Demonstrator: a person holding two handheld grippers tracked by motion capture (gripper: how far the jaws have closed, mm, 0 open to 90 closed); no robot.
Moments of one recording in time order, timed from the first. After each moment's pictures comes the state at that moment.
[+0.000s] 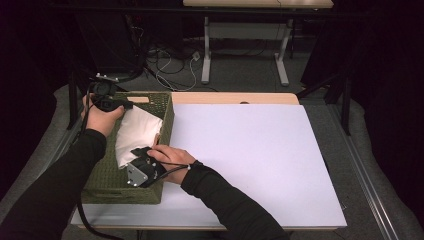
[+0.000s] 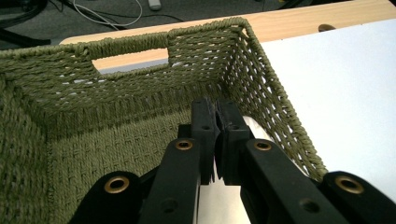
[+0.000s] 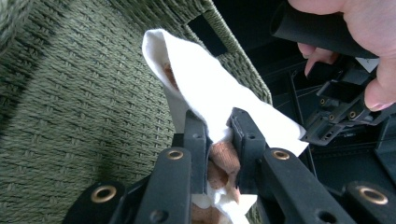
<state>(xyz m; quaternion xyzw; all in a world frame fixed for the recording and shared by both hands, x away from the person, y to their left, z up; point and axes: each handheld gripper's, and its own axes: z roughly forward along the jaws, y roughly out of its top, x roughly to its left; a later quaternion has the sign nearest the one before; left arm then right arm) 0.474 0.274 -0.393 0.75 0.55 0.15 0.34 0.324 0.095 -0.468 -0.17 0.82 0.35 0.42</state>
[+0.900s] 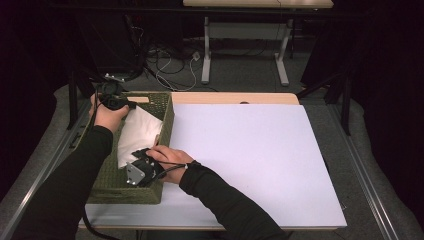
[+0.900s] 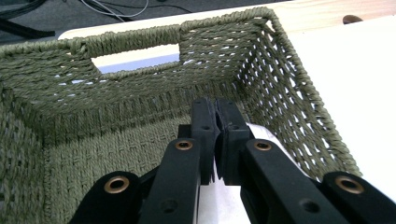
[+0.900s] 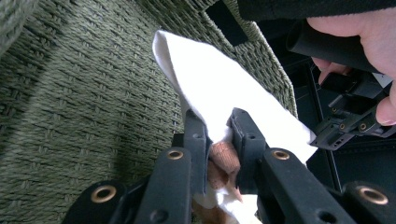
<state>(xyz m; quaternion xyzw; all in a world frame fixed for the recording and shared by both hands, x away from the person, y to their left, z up) 0.501 0.271 -0.414 0.75 0.56 0.15 0.32 0.332 0.103 -0.480 -0.17 0.83 0.34 0.40</state>
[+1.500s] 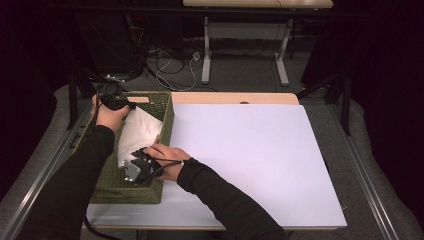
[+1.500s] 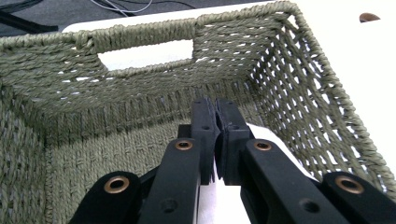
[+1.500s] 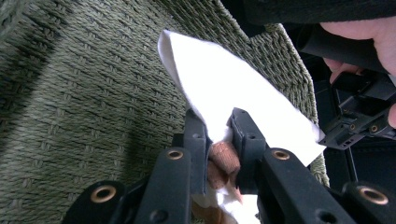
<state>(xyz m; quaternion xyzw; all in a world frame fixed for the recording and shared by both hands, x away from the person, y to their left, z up) 0.511 0.278 -0.426 0.74 0.57 0.15 0.31 0.342 0.112 -0.483 -0.17 0.85 0.32 0.38</state>
